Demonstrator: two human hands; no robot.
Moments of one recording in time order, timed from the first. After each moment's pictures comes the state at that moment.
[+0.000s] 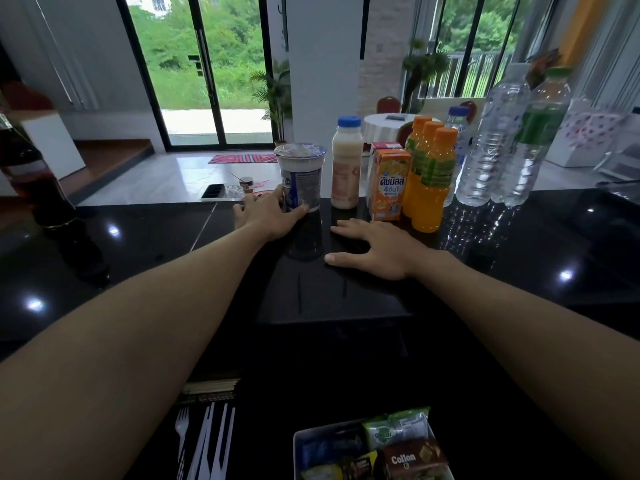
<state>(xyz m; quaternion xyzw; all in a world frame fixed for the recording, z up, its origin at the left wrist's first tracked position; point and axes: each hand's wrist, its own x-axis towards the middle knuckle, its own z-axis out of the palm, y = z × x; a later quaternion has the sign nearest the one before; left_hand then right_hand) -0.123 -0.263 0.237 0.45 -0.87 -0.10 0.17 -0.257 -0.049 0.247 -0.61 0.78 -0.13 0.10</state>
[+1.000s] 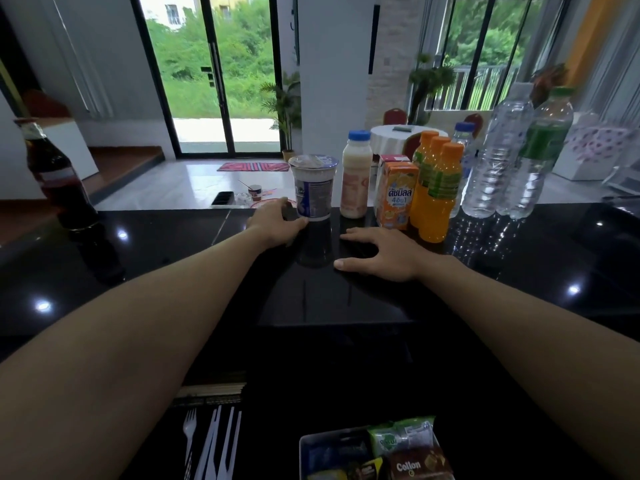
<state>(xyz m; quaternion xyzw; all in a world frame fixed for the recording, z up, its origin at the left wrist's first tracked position) -0.100 -0.256 0.251 0.40 -0.87 -0.23 0.21 -0.257 -0.050 0.253 -0.60 0.77 -0.17 0.13</state>
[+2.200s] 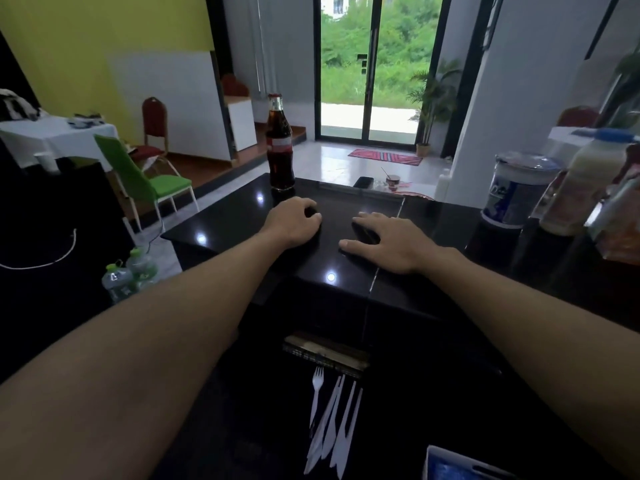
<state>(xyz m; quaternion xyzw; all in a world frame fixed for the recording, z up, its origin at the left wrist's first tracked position) 0.159 -0.322 0.241 0.54 -0.80 -0.13 0.25 -0.043 -0.216 0.245 -0.74 0.66 -0.13 0.05</state>
